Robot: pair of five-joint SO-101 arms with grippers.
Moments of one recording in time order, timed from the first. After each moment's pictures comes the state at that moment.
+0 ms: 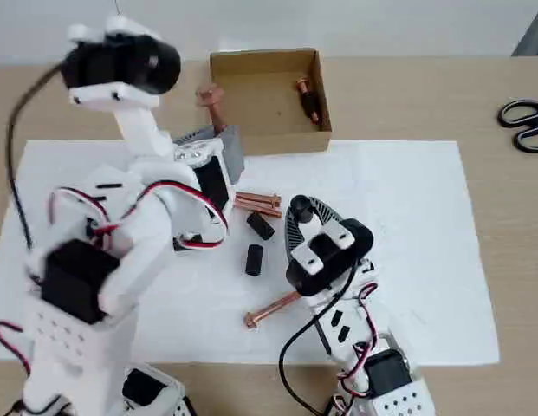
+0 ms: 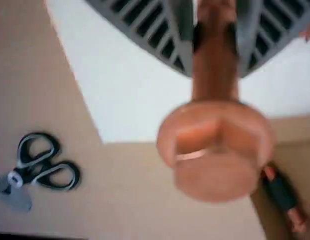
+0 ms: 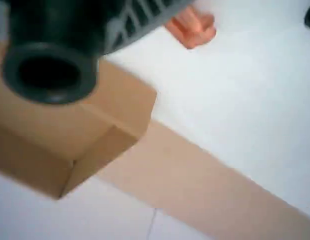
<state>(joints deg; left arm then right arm) 21.9 -36.3 0.0 73.3 30.8 -25.1 -103.0 96.1 18.4 11.6</state>
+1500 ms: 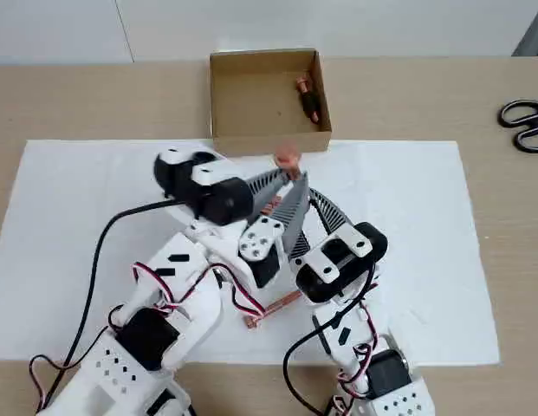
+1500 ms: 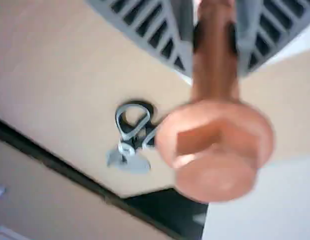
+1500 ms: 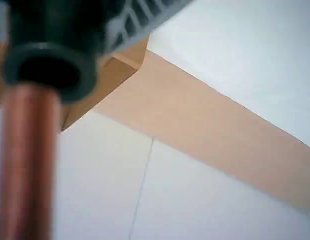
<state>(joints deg) 36.7 -61.6 55.3 24.0 18.8 -26.1 -103.0 96.1 11.9 7.3</state>
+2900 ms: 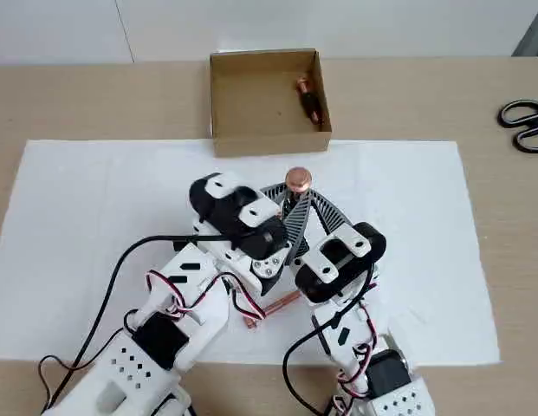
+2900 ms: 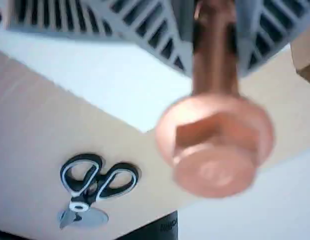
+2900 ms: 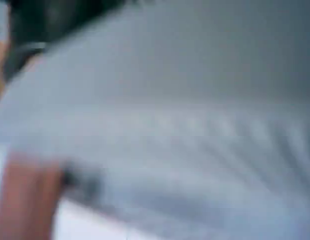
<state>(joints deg) 36.8 -62.5 66.7 14.0 2.9 -26.2 -103.0 96.1 11.9 7.3</state>
